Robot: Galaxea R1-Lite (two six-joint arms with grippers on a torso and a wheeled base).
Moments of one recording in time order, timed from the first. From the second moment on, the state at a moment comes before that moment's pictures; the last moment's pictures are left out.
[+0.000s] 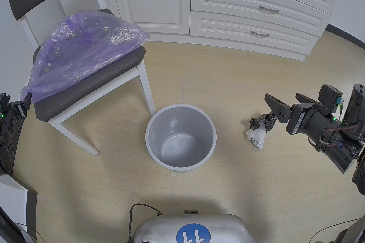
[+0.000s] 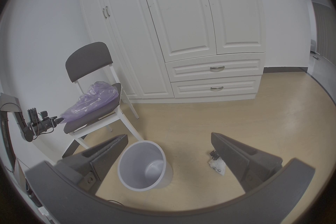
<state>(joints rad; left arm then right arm) 0.50 1.79 -0.50 -1.42 -0.17 0.04 0.61 1.44 -0.53 -0.93 -0.35 0.14</state>
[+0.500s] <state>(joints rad) 0.49 1.81 -0.49 -1.46 -0.17 0.03 0.61 1.44 -0.52 -0.93 -0.35 0.14</state>
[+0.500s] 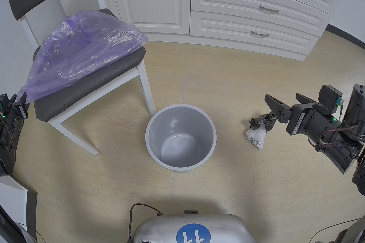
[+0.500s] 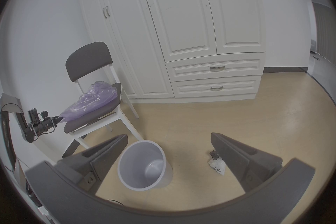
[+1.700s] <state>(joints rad) -0.13 1.49 -0.43 -1.31 -0.04 0.00 0.74 1.35 -0.50 -0.94 -0.51 0.02</state>
